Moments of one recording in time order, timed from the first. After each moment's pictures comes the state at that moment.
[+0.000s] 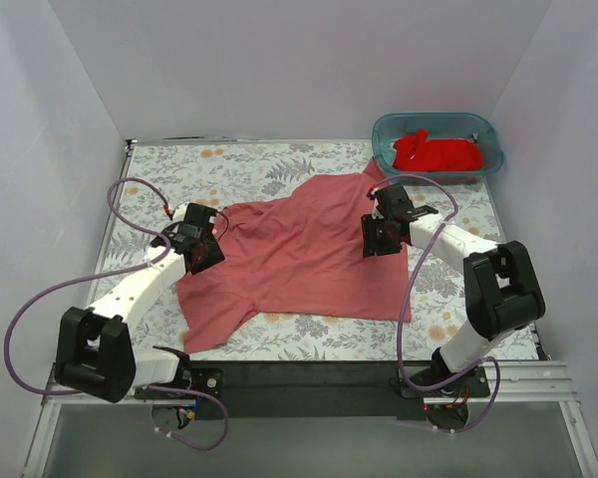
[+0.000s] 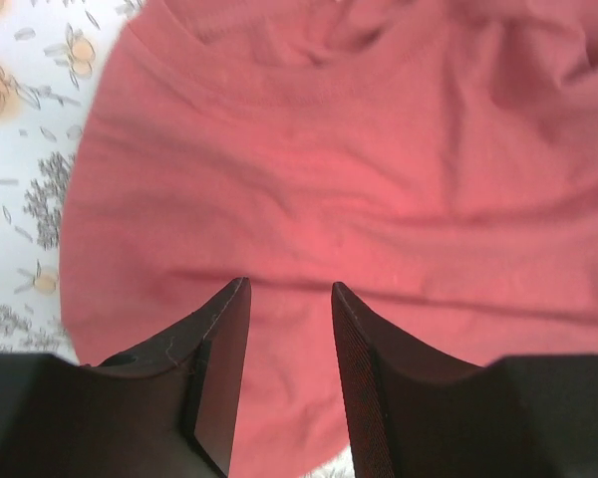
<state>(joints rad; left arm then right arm) -0.33 1.26 0.85 -0.64 -0.32 -0.71 0.39 1.61 1.01 -0.48 -0.09 0.23</state>
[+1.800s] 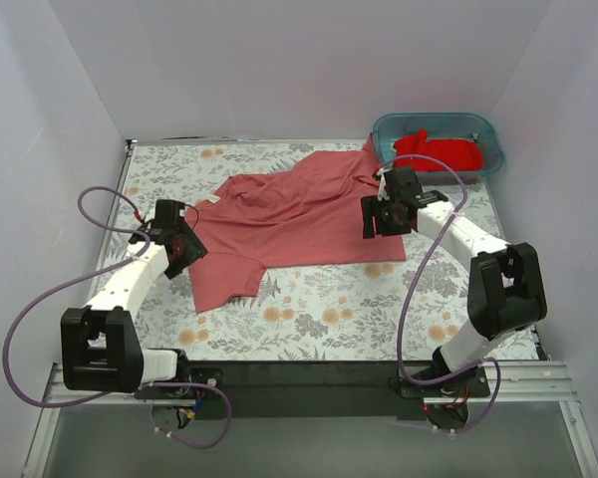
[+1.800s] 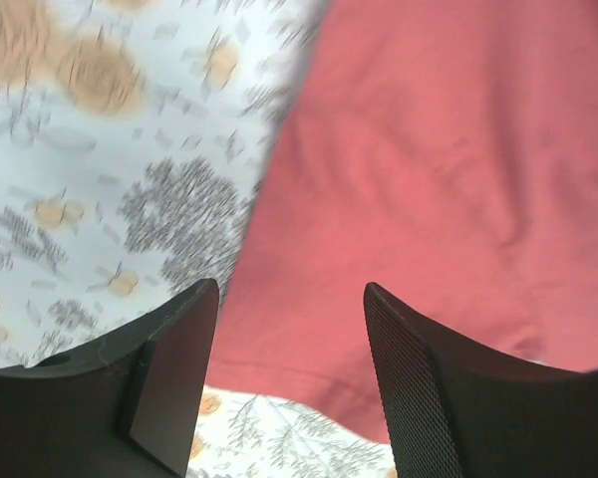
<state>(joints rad) -0.06 1.30 0.87 -0.63 -0.21 -0.68 0.34 1.62 1.18 -0.52 -0.07 0.15</state>
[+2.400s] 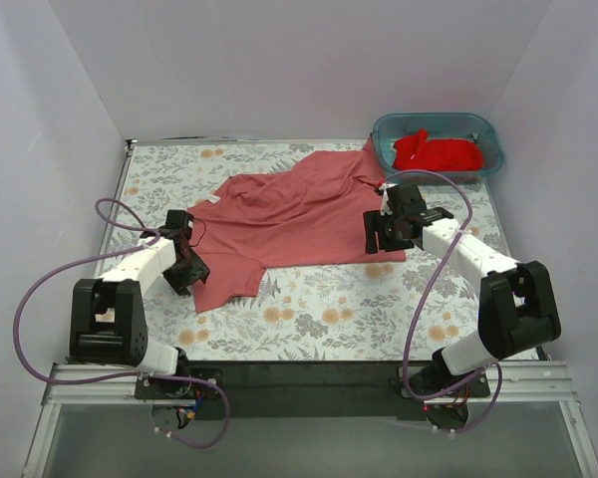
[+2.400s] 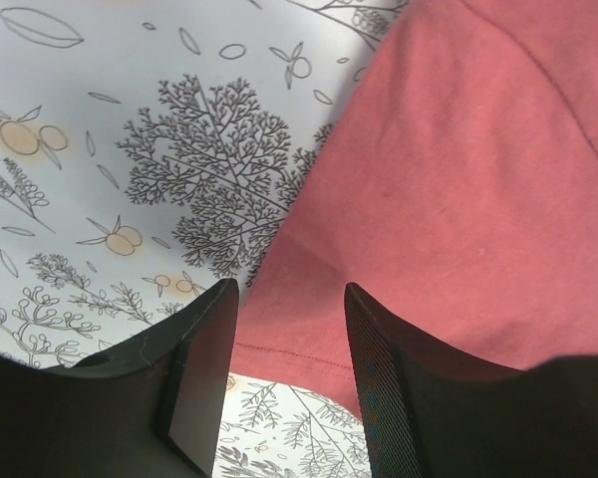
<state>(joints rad) -0.06 1.45 0.81 -0.72 -0.17 -0.77 0.36 1.49 1.00 -0.52 -0.07 0.17</state>
